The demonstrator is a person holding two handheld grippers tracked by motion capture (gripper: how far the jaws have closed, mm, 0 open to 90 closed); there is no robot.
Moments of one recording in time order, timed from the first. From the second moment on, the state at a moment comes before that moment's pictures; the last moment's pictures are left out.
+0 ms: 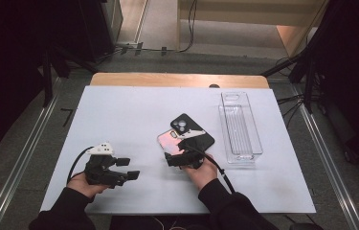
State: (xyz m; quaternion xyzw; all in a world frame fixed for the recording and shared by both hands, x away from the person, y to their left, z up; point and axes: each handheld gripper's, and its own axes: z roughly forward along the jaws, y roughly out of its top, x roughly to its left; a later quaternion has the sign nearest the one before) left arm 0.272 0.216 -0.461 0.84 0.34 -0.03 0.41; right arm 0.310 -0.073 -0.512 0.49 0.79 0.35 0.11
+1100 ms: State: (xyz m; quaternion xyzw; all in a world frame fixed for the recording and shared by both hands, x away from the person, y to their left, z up) left arm 0.272 0.215 -0.461 0.84 0.34 -0.03 0.41; right arm 0.301 -0.065 -0.519 0.47 0.80 0.33 0.18
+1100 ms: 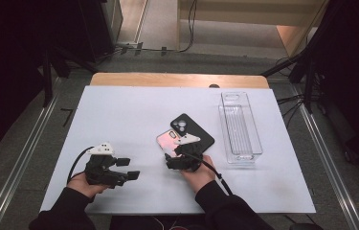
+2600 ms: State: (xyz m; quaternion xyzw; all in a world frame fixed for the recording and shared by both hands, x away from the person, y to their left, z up) left arm 0.280 0.195 -0.433 0.82 0.38 -0.05 0.43; right arm 0.283 -0.119 -0.437 0.44 0.78 0.43 0.12
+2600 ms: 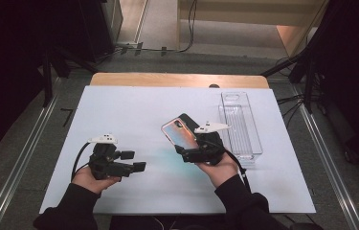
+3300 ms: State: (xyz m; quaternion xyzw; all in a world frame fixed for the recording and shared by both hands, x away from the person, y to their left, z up) left arm 0.307 0.163 -0.401 0.80 0.41 -0.08 0.42; right arm 0.275 -0.117 -0.451 0.48 0.74 0.46 0.09
